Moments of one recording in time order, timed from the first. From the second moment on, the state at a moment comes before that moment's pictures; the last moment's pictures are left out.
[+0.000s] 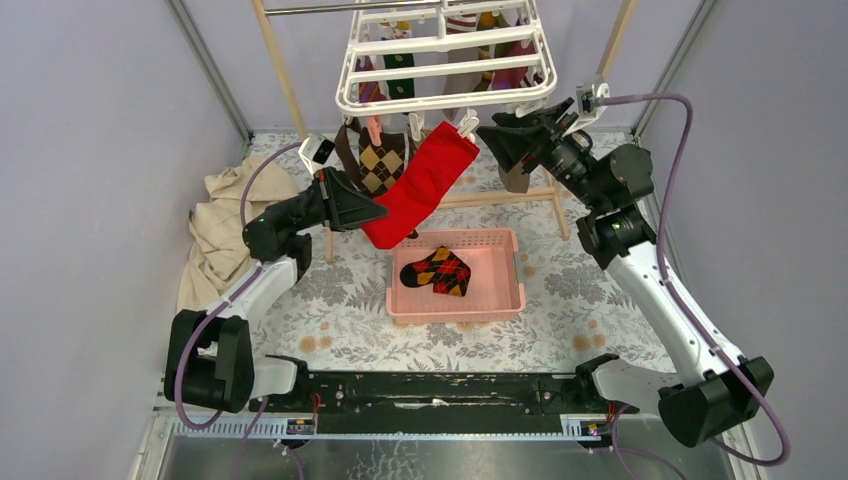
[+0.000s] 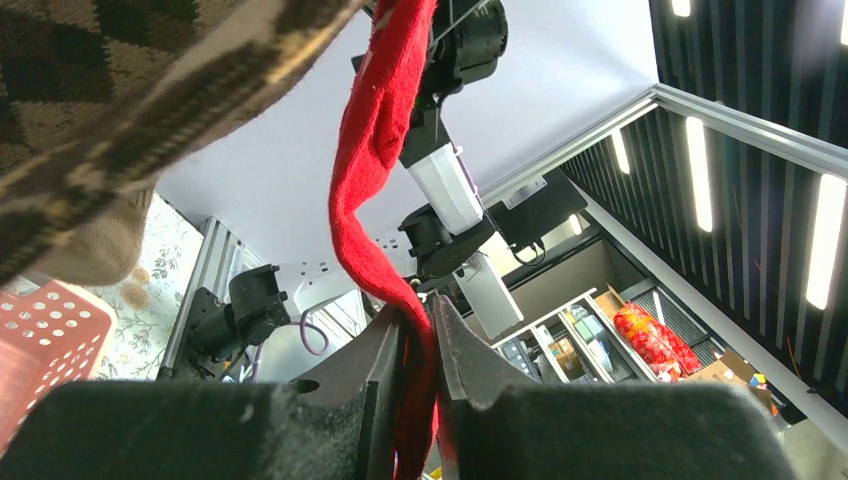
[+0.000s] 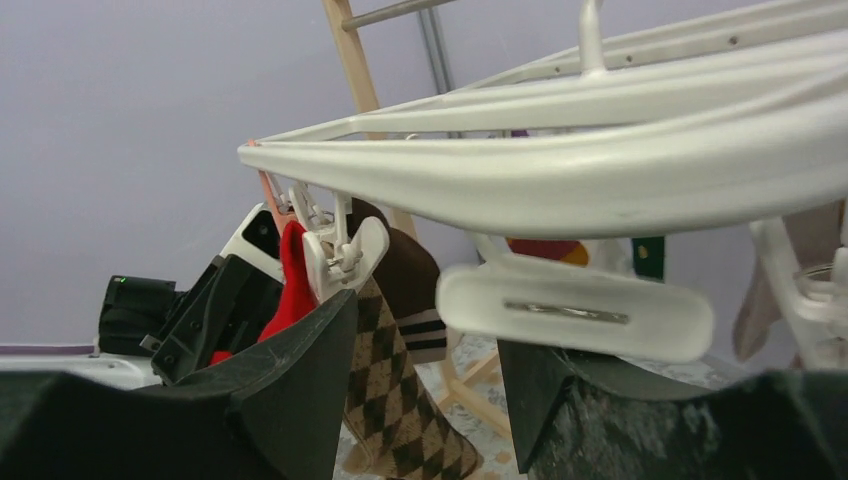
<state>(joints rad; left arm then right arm) -0.14 1.29 0.72 1.53 1.09 -1.99 0.40 1.13 1.17 0.36 -0.44 0.43</state>
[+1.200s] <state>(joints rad) -0.15 1.32 0.71 1.53 1.12 -1.99 0.39 1.37 1.18 0.84 -0.65 0.84</state>
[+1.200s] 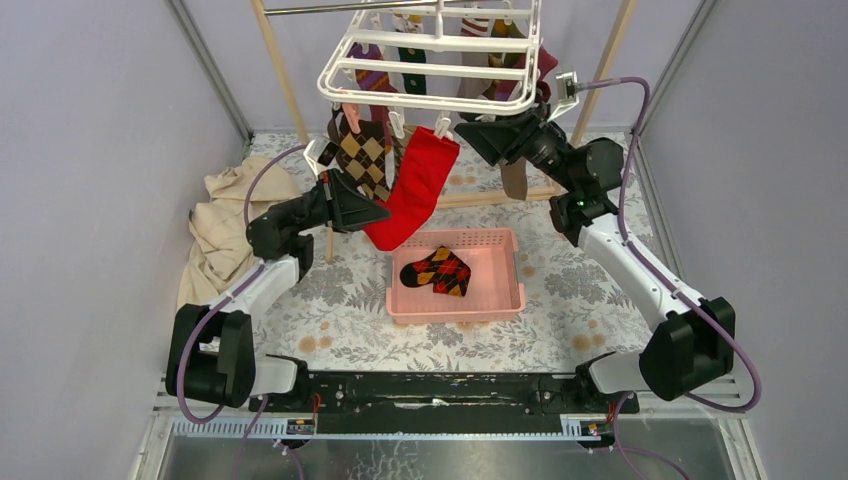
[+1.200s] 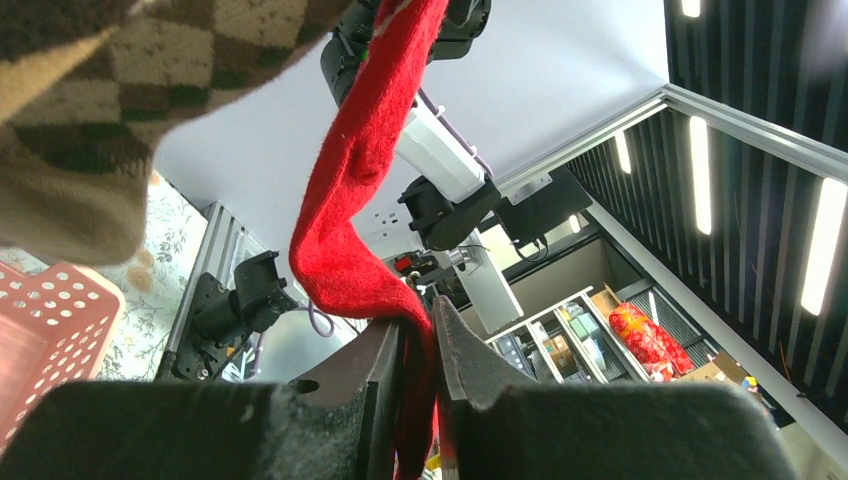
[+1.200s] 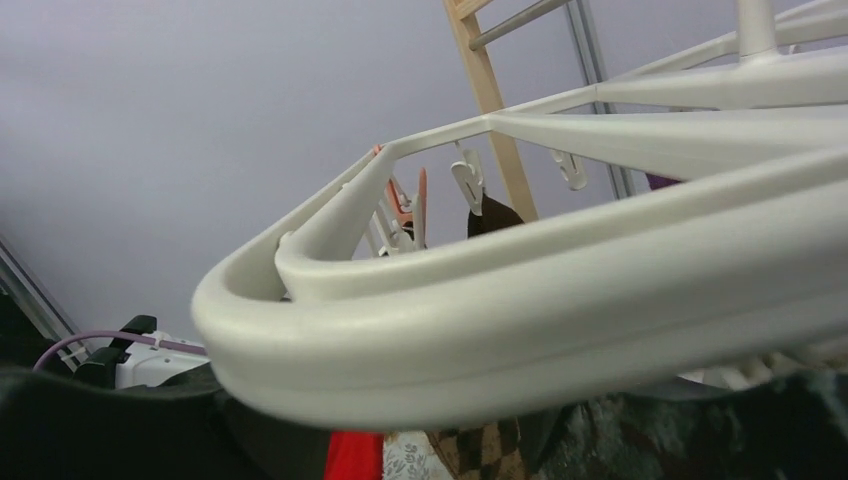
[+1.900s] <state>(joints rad) -0.19 1.32 0.69 1.53 1.12 -1.97 0.55 1.39 1.23 0.77 -0.56 0.70</state>
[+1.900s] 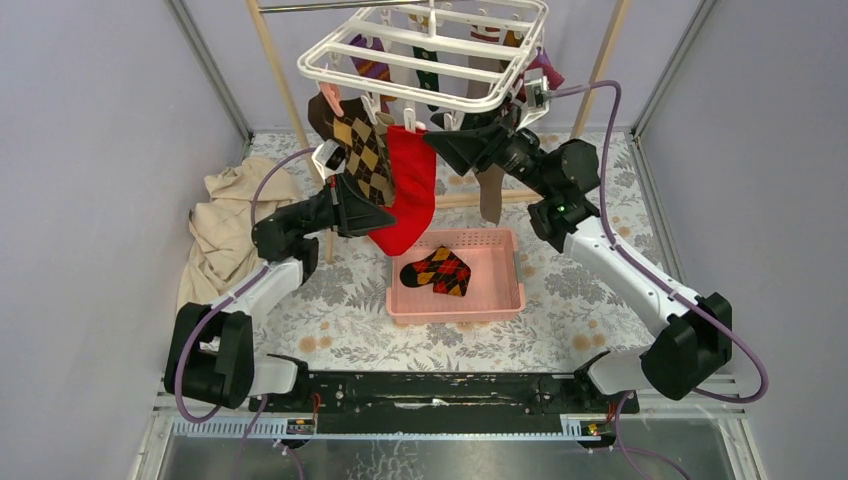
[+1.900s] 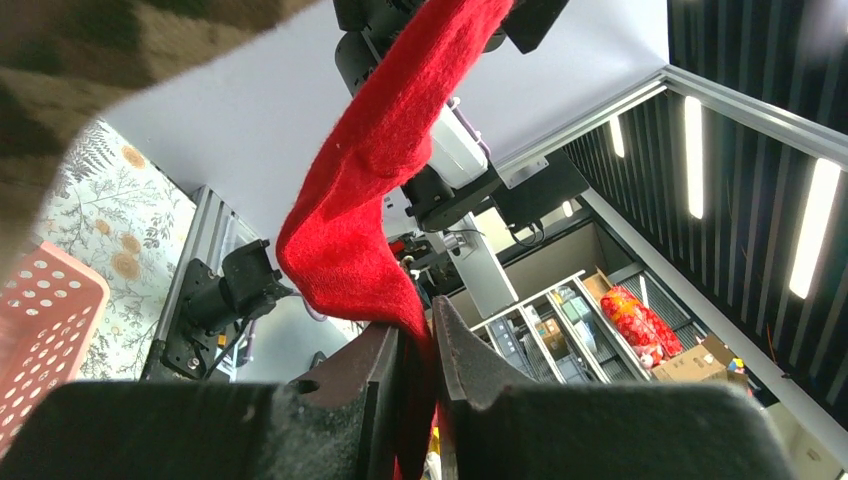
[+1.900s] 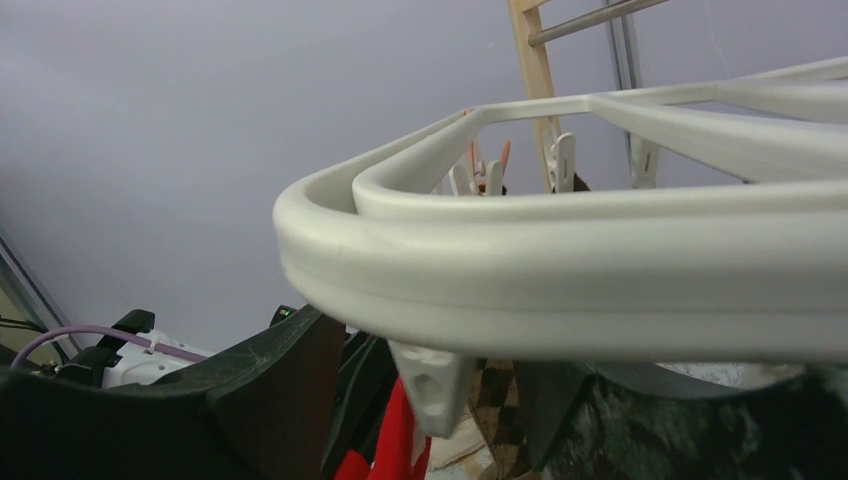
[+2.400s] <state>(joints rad) -0.21 1.32 0.68 1.53 1.12 -1.95 0.60 1.25 1.00 0.73 -0.39 0.65</state>
